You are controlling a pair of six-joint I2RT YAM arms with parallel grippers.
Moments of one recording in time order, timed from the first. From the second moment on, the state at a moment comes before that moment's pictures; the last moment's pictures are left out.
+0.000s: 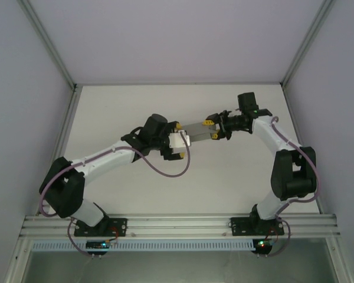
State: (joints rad) left arm -0.75 1.51 1.04 -0.17 0.17 0.80; right arm 0.15 1.62 1.21 -0.61 -0.97 1.15
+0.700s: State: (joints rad) left arm -0.76 1.49 0.98 -0.04 0.09 0.80; right arm 0.15 1.54 1.20 -0.60 -0.97 1.17
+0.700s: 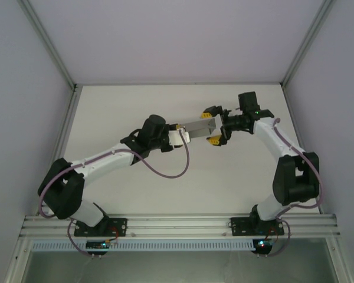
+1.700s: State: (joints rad) left arm -0.62 1.76 1.33 -0.96 0.33 0.71; right arm 0.41 1.54 1.33 -0.83 -0.49 -0.55
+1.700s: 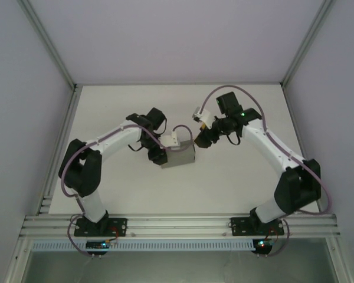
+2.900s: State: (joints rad) left arm -0.61 1.78 1.35 -0.96 0.32 0.65; right arm 0.55 1.58 1.20 -0.63 -0.24 -0.04
